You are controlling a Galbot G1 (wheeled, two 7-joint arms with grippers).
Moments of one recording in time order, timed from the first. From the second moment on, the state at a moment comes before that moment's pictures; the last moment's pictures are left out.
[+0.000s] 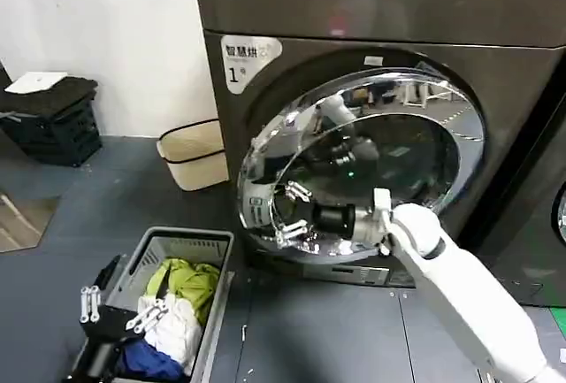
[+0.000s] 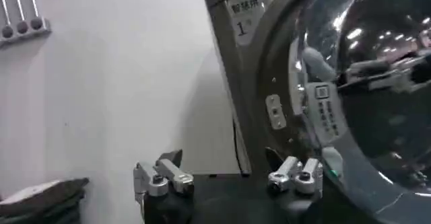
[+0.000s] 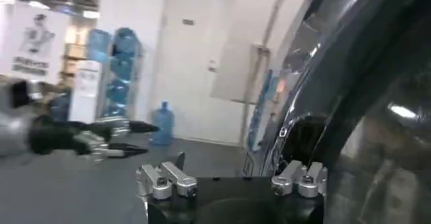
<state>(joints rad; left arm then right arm) 1.95 -1.41 -0.83 -2.45 -0.08 -0.13 0.10 -0.50 0.94 -0.04 1.69 0.78 -0.03 -1.09</state>
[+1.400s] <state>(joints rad) 1.50 -0.98 -0.72 -2.16 -0.30 -0.04 0.26 -1.03 0.78 0.58 1.75 0.77 0.13 -1.46</state>
